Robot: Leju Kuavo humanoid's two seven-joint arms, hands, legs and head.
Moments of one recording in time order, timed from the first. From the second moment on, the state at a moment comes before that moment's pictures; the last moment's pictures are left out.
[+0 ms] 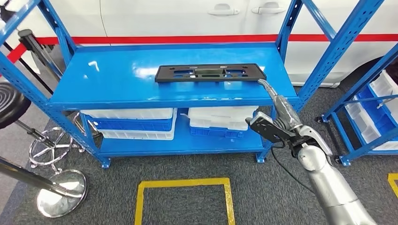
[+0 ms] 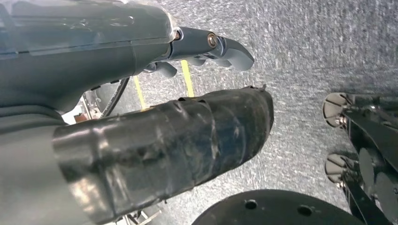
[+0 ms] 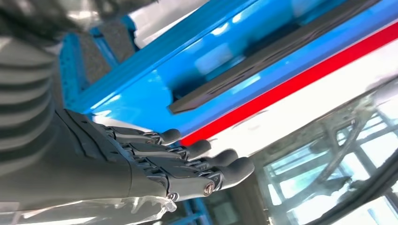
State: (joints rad) left arm 0.01 0.04 -0.21 -0.15 0.07 -0.06 0.13; right arm -0.46 -0.34 0.49 -1.38 0.44 0.03 -0.26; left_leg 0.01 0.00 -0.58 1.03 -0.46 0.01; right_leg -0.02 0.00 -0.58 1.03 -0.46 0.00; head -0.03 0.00
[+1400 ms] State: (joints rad) left arm 0.01 0.02 -0.23 -0.15 0.08 -0.07 0.11; right arm -0.51 -0.28 0.60 -1.31 0.52 0.00 -0.25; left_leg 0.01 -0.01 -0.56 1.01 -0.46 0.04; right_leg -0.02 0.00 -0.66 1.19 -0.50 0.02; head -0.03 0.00
